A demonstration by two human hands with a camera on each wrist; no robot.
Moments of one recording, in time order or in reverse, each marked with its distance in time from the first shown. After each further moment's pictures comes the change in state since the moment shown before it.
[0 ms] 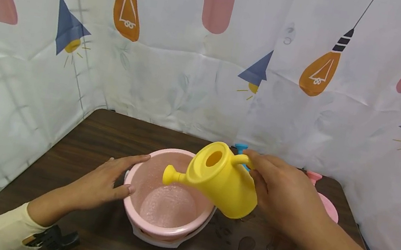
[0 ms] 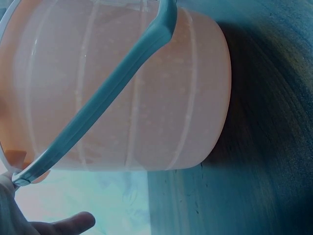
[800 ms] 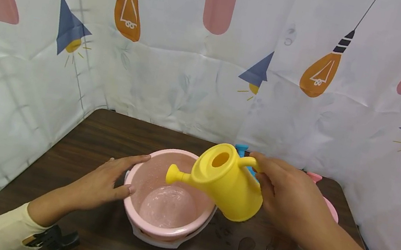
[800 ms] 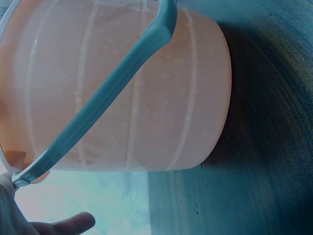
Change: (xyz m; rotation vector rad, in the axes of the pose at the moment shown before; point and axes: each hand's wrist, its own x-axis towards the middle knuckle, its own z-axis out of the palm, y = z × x) left_hand 0.000 0.000 0.001 0.000 0.005 -0.004; right_hand -0.005 0.007 0.002 0.018 0.036 -0.029
